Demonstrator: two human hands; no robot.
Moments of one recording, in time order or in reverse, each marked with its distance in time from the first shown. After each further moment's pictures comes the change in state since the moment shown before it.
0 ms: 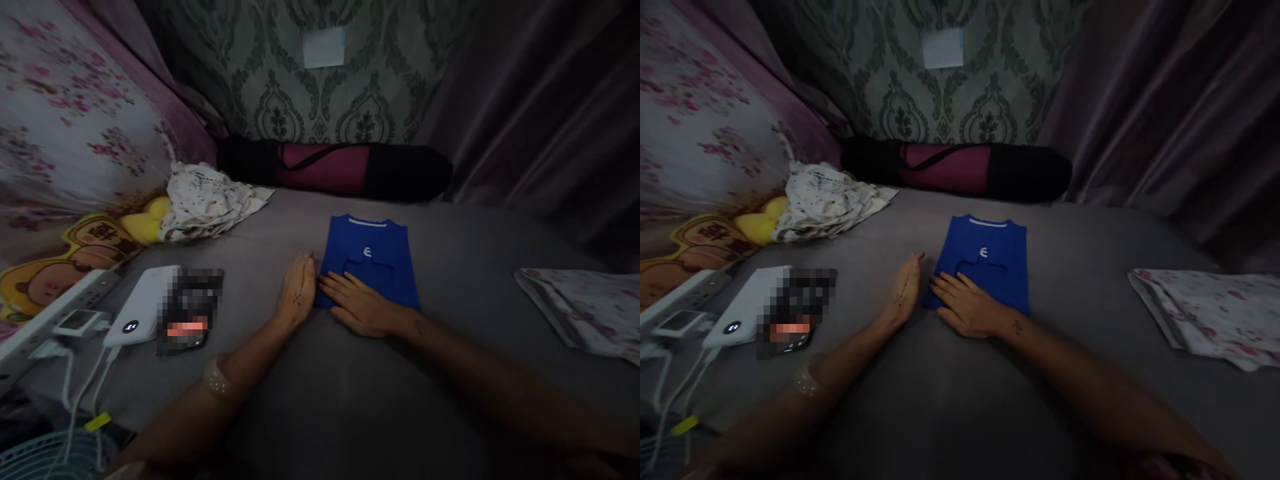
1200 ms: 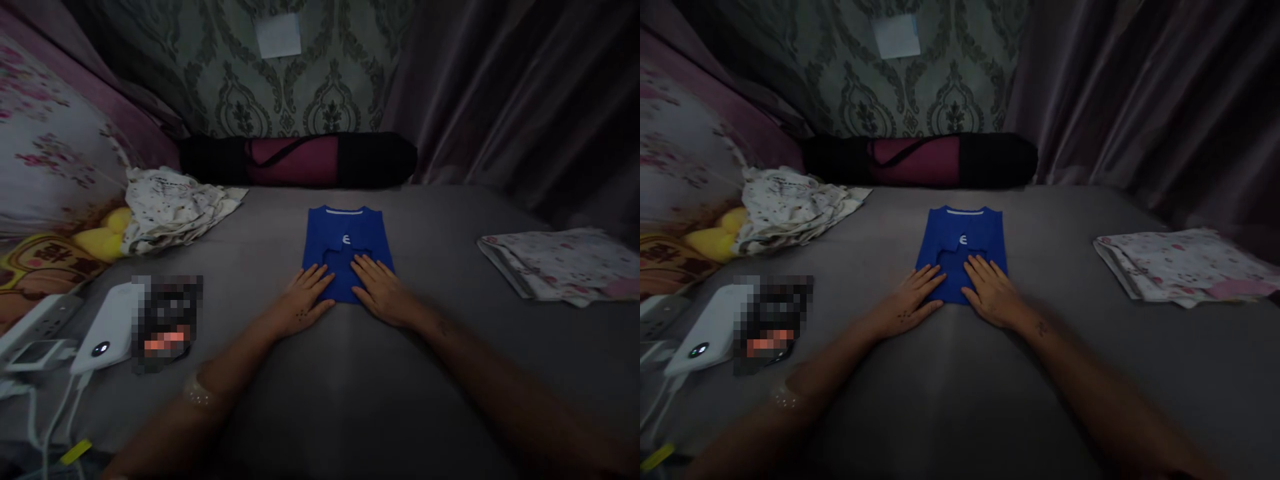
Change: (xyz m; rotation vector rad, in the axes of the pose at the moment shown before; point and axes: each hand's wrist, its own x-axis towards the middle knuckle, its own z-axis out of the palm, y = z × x) left_hand -0.016 0.007 -0.005 0.483 -0.705 0.509; right_hand -0.066 0.016 0.023 -0.197 0.253 0.473
